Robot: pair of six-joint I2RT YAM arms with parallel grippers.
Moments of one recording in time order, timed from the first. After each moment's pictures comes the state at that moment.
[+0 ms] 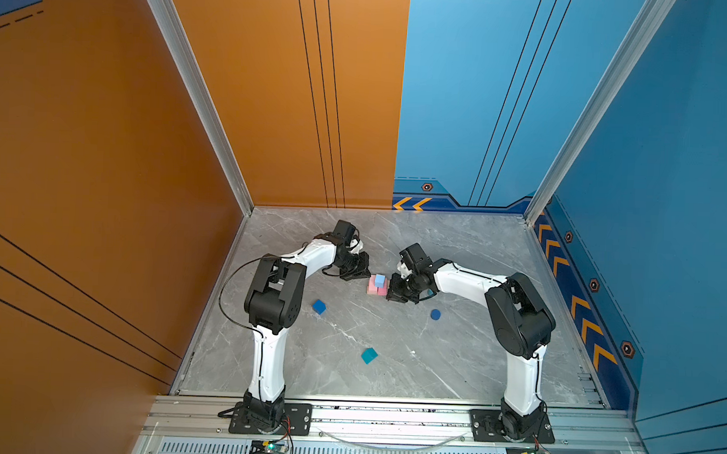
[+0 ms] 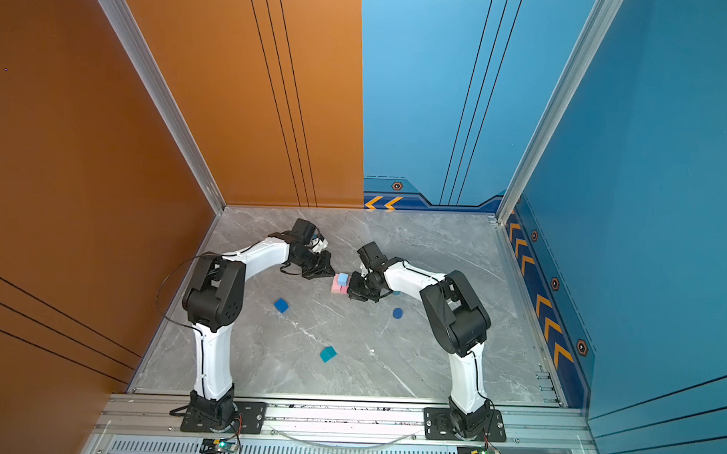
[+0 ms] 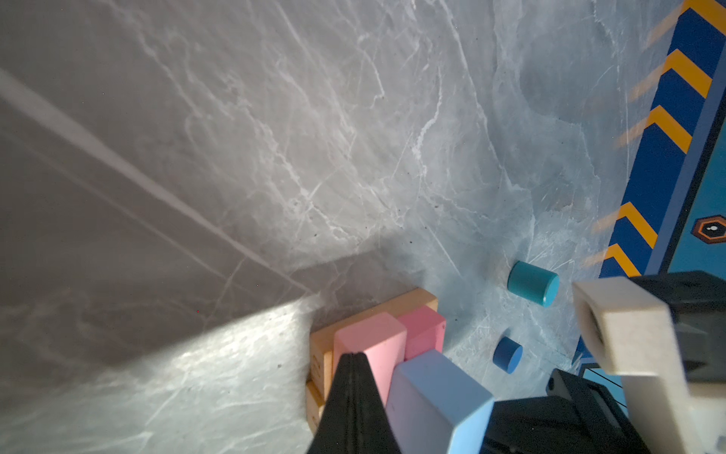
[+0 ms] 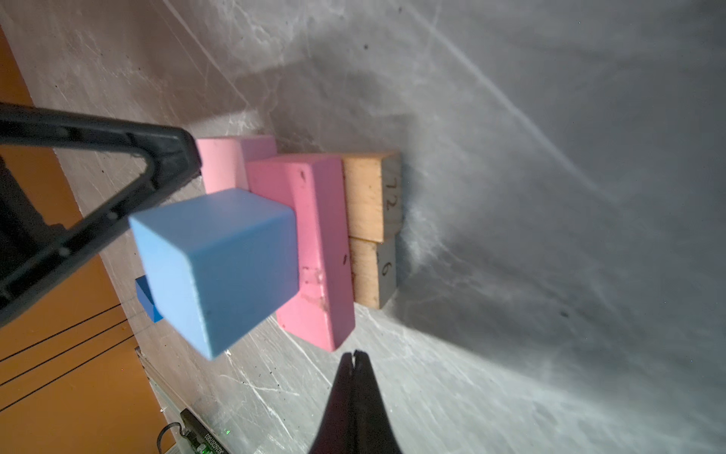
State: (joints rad) left arm -0.33 2.09 1.51 -0.58 0.50 -0.50; right arm 0.59 1.99 1.32 -0.43 -0.40 0.81
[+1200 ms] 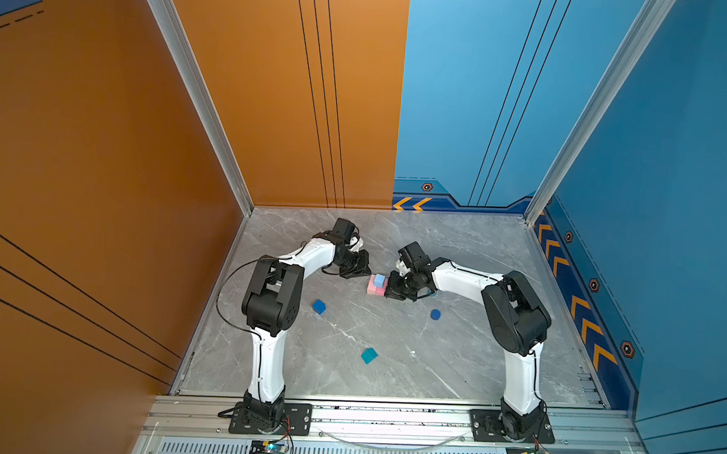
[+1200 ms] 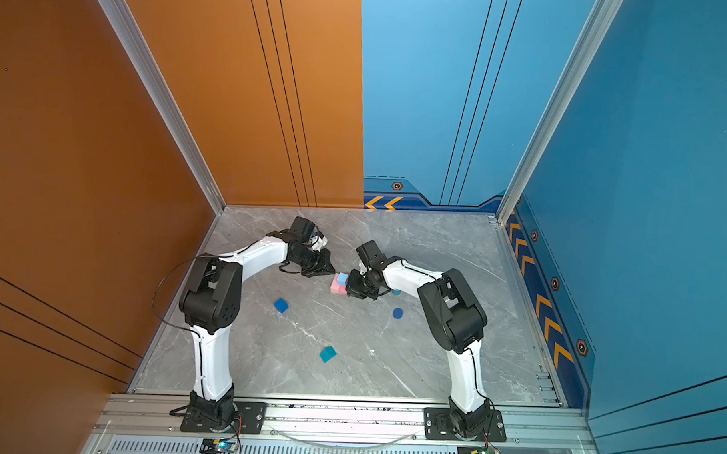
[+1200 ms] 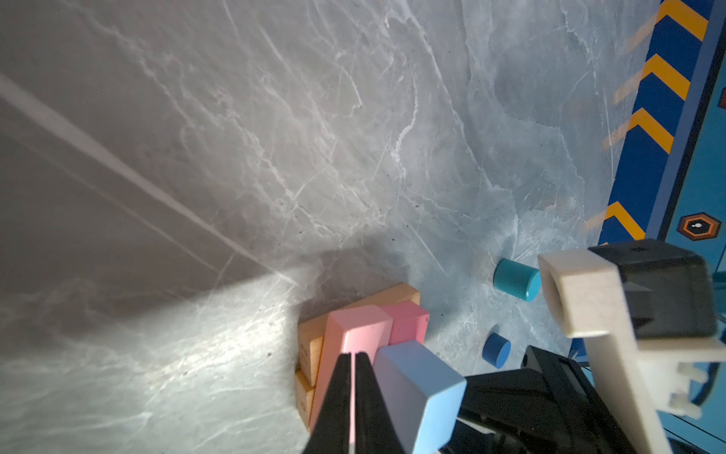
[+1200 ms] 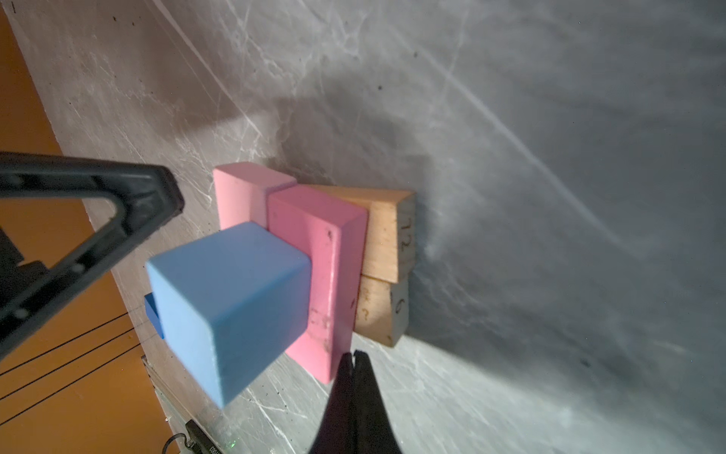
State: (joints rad) left arm -0.33 2.06 1.51 -0.58 0.50 -0.50; right arm 0.58 2.03 1.35 -0.41 -0.40 0.81
